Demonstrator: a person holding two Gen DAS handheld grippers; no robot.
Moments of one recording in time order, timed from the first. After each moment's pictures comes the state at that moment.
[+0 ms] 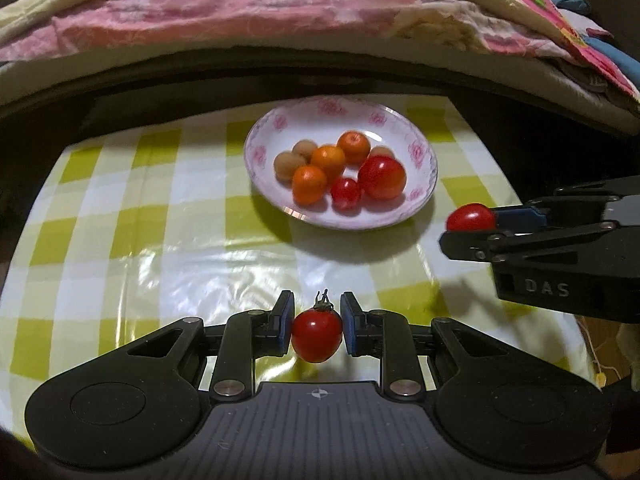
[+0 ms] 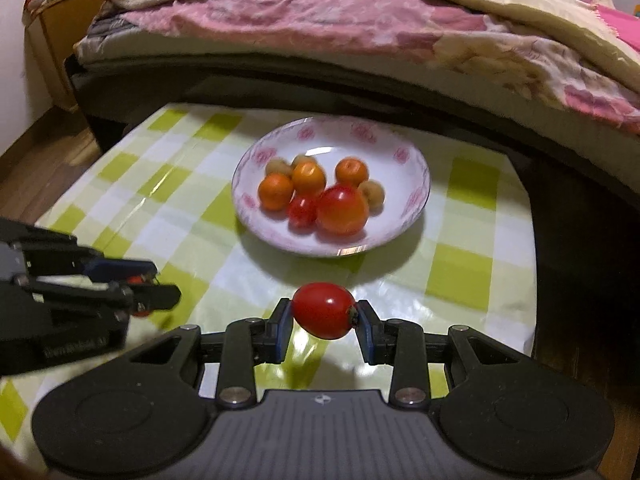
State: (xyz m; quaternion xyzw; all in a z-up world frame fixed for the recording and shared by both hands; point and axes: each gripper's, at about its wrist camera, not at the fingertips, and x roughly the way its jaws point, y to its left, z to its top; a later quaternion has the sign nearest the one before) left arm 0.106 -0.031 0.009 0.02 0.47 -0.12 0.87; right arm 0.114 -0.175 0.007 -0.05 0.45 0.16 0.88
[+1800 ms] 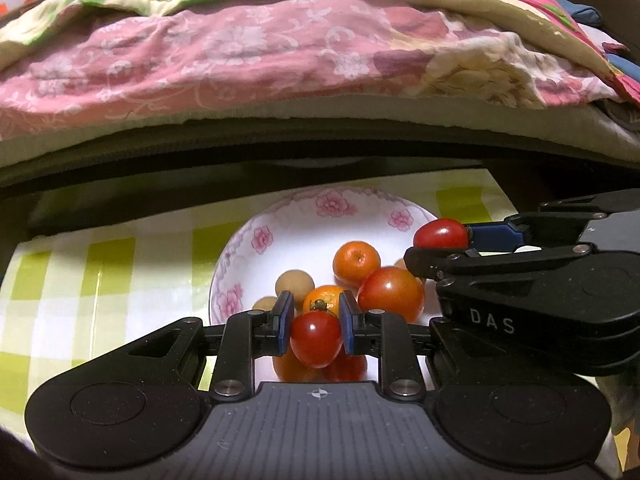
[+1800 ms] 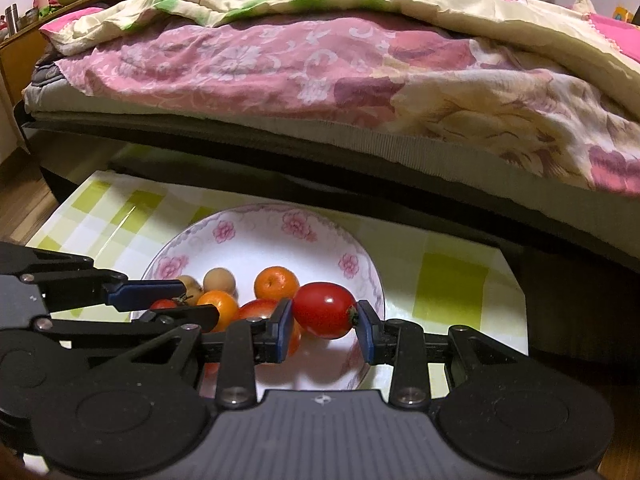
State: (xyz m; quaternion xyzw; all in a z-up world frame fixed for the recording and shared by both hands) left arm 0.224 -0.062 -0.009 0.04 0.44 -0.12 0.89; right arm 0.231 -0.182 -0.008 -0.04 0.42 0.12 0.90
